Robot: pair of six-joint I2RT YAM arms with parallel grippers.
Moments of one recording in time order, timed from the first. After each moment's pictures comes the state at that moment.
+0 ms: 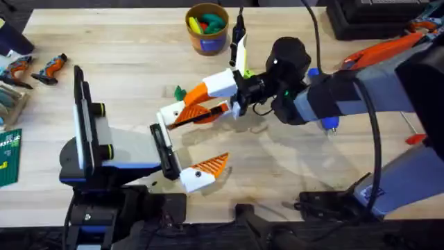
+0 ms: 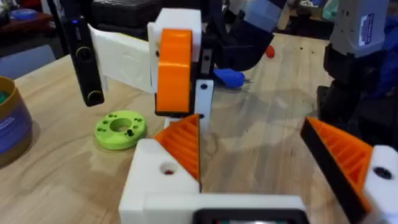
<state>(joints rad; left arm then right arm) 0.00 0.01 0.02 -0.14 1.19 0.08 0.57 1.85 0.69 1.15 -1.32 1.49</state>
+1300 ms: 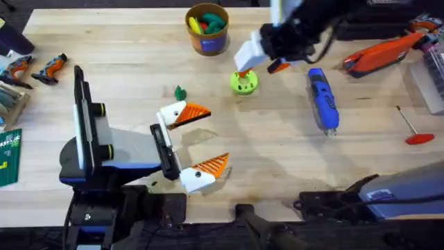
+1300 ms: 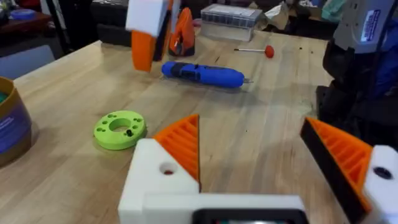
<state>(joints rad) 0.00 0.01 0.02 -0.14 1.19 0.08 0.47 1.67 1.57 -1.19 -0.24 0.19</state>
